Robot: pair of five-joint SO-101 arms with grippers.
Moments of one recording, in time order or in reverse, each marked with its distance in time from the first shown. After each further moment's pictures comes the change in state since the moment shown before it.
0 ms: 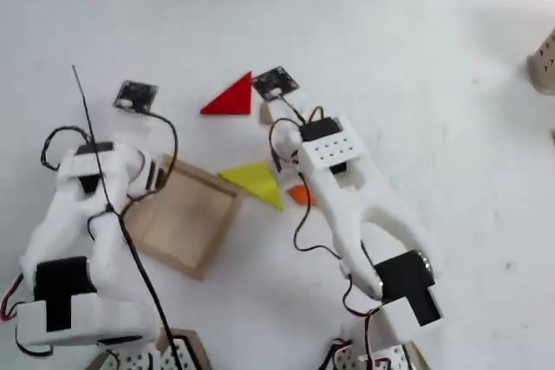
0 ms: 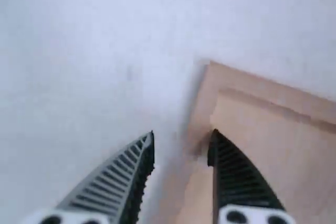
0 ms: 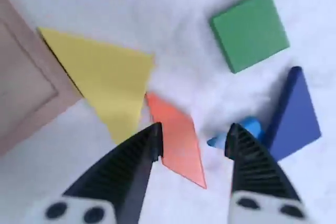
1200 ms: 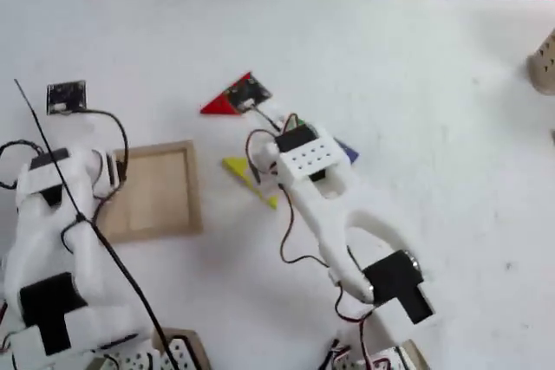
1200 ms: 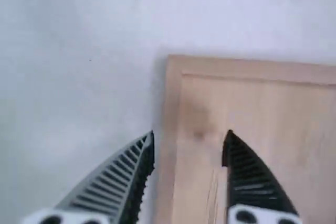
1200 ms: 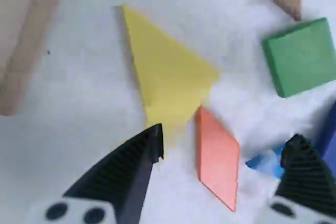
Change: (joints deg) left arm -11.3 -7.1 2.5 -0.1 7.6; right arm -7.4 2.0 0.0 -2.1 -0.1
